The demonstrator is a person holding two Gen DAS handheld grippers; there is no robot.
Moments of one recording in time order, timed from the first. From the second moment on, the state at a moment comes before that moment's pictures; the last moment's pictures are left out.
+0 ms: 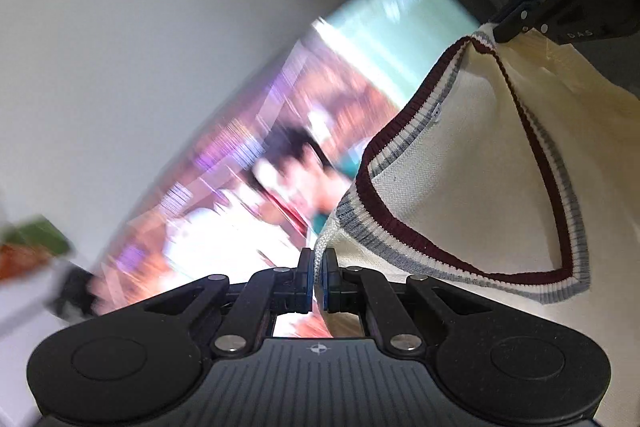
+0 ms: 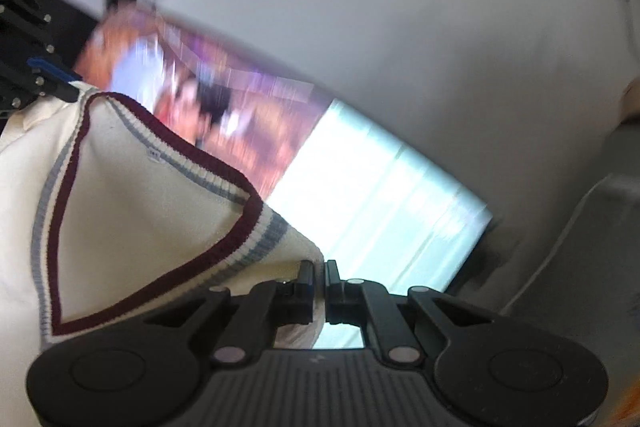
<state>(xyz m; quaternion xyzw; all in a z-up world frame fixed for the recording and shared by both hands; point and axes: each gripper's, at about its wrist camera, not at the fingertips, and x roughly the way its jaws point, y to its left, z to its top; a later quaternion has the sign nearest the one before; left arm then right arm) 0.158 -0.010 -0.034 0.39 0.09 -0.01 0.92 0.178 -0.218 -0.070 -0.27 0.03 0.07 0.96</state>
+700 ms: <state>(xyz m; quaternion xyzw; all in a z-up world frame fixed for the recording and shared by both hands) 0.211 0.086 -0.119 0.23 0.19 0.00 0.95 0.247 -0.274 -0.160 -0.14 0.18 0.13 0.97</state>
